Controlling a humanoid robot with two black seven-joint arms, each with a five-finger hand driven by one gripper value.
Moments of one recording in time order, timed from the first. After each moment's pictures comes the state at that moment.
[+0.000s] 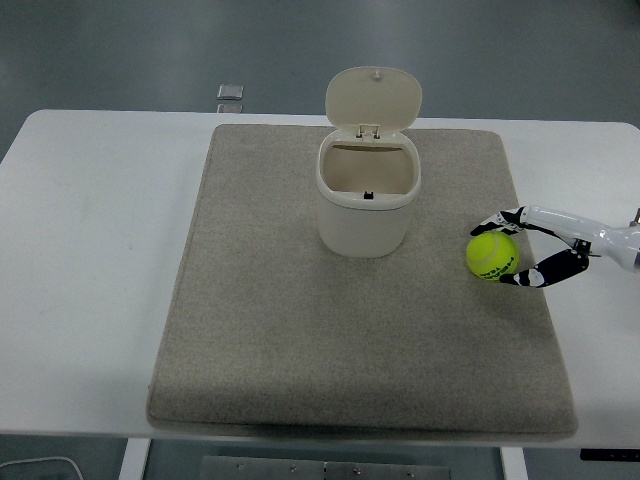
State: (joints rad) left arm 0.03 0.00 -0.13 -0.10 0.09 -0.10 -0.01; right arm 0.79 -0.75 0.36 1.07 -1.28 0.24 0.55
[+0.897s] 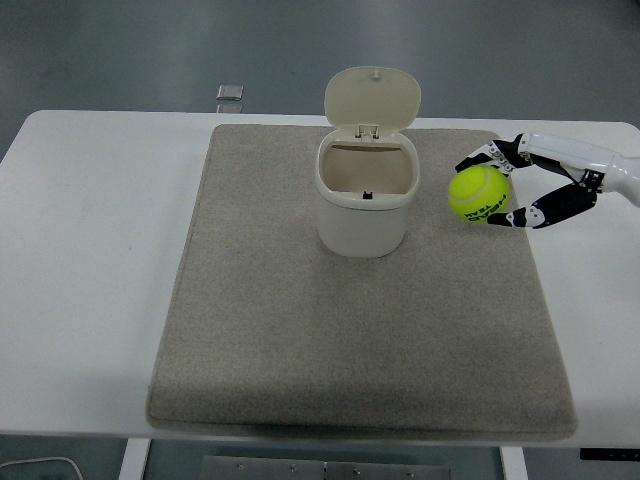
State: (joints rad) left arm 0.03 0.00 -0.13 -0.10 0.09 -0.10 -0.01; right arm 0.93 -0.81 0.45 1.22 -1.16 0.35 0.56
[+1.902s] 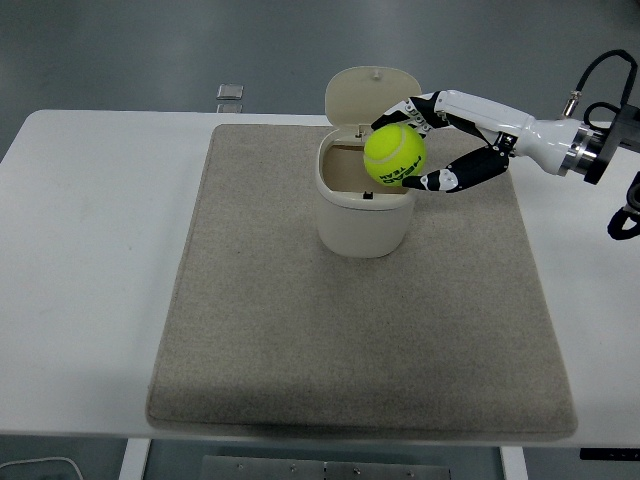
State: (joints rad) left arm 0.03 0.00 -0.13 -0.10 0.09 -0.10 -0.01; right arm 1.01 -0.59 0.45 1.19 -1.13 0.26 0.44
